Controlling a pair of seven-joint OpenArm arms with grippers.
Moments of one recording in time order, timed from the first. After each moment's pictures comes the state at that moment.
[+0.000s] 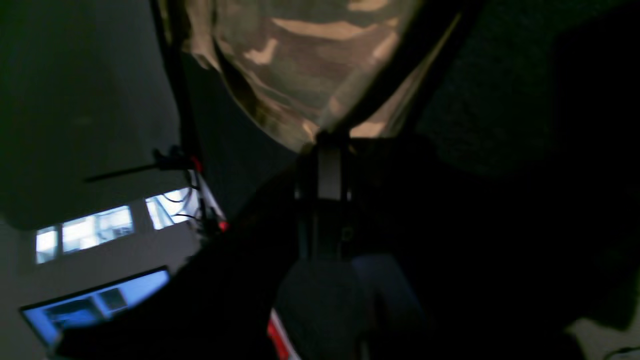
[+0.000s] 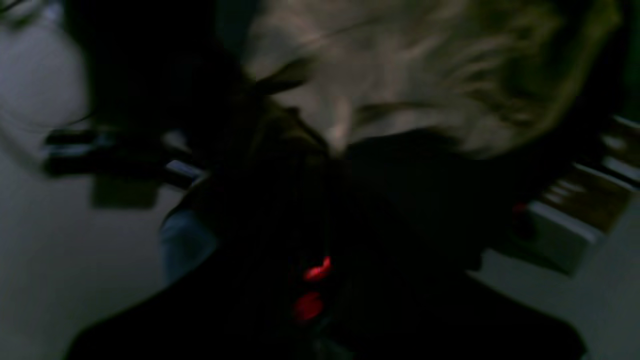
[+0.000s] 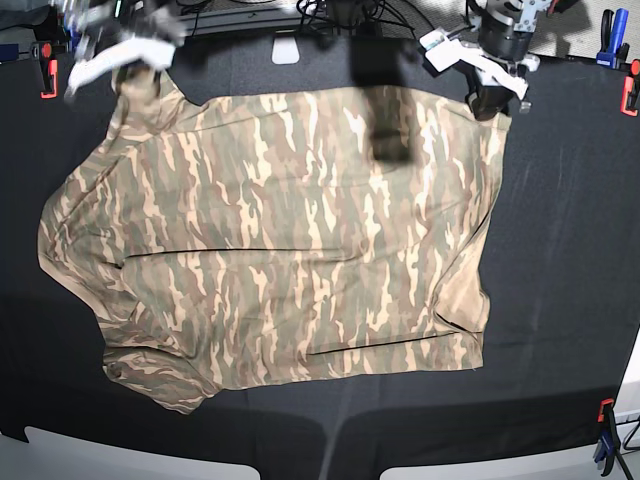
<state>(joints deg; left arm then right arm) 19.9 -43.7 56.5 104.5 52.2 20.6 43.0 -50.7 45.6 -8.2 125.7 -24.1 11.9 -46.6</state>
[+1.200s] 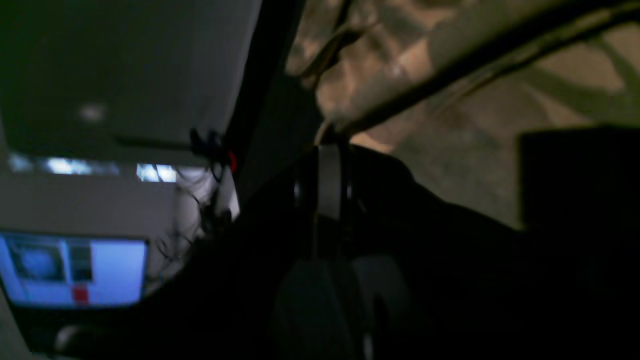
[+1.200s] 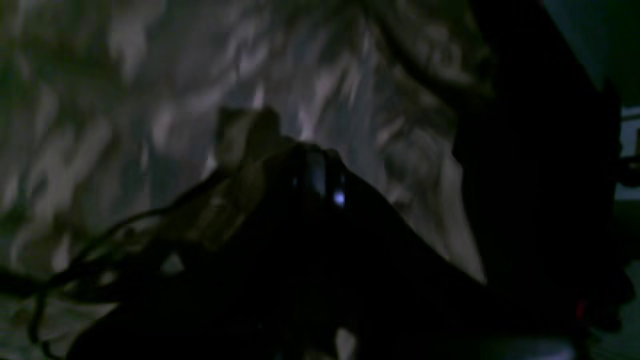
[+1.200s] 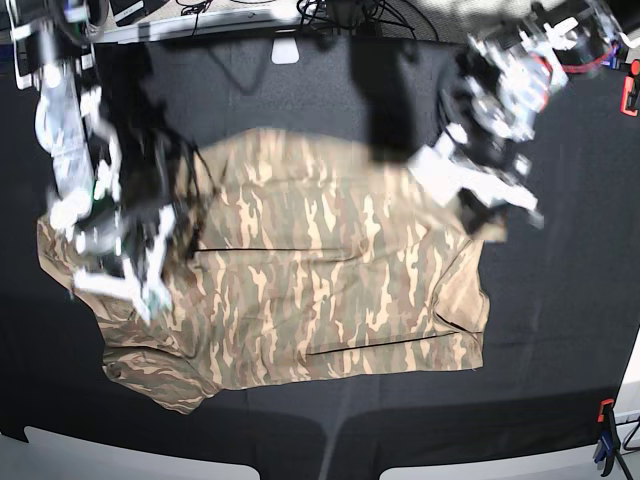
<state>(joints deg) 0.9 -37.3 48.8 104.5 32.7 21.1 39.8 6.1 29.8 -8.5 98.0 3.8 20.3 -46.3</state>
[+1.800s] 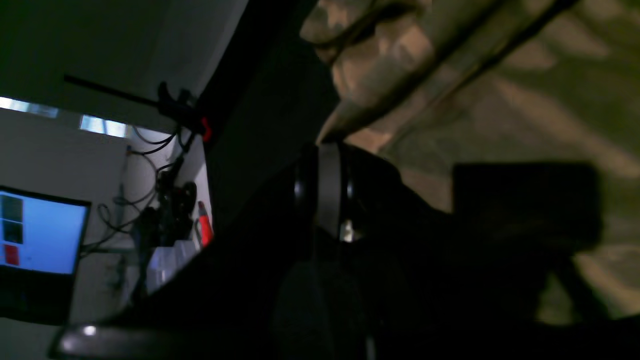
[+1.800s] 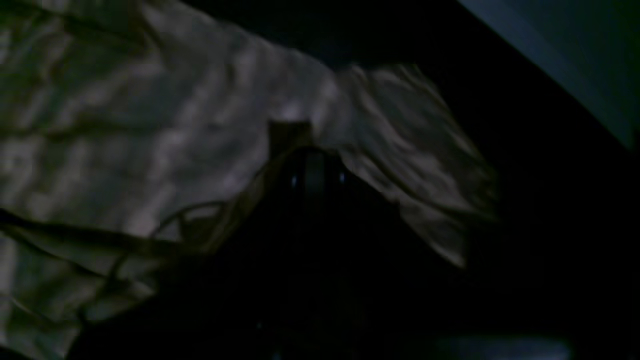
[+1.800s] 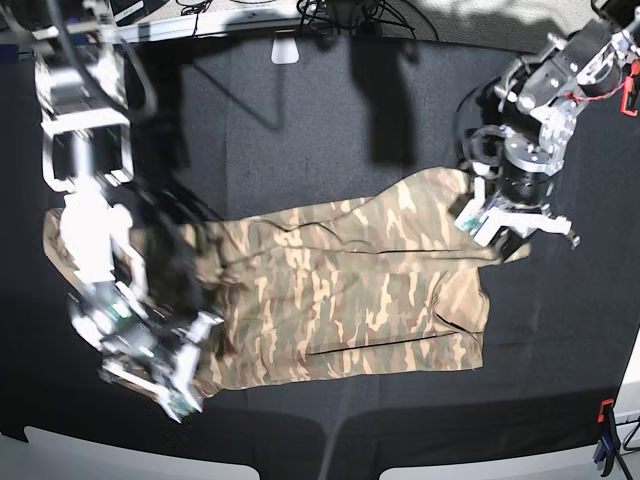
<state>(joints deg) 0.8 -37.3 40.4 97.4 19.3 21.1 30.1 27.7 18.3 -8.3 76.0 3.5 26.3 -44.4</state>
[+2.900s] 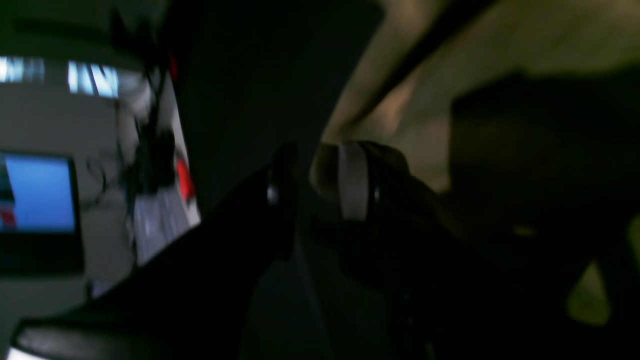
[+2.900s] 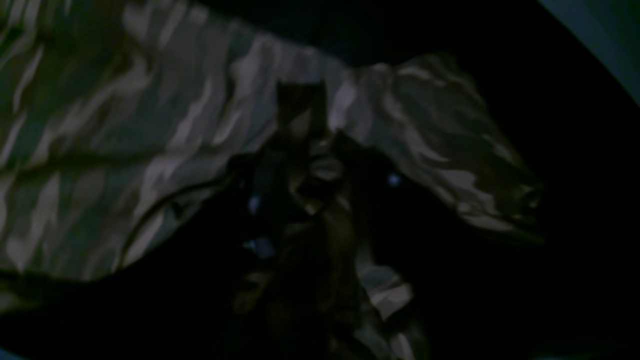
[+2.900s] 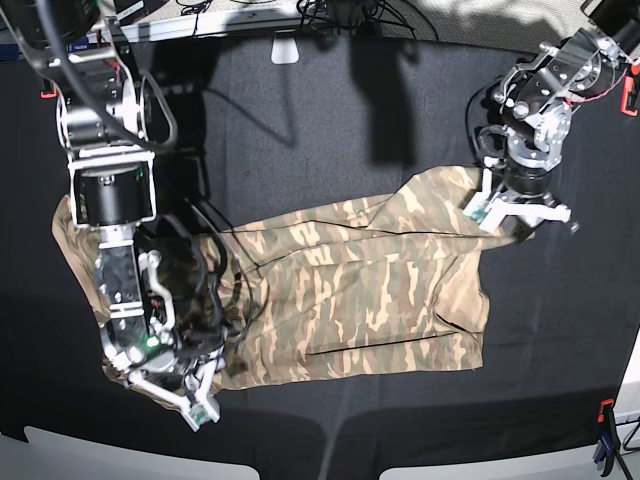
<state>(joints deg) -0.9 -34.7 40.4 87.3 19.5 20.5 38.0 35.1 14.0 -8.2 60.5 -0.4 22.8 -41.6</state>
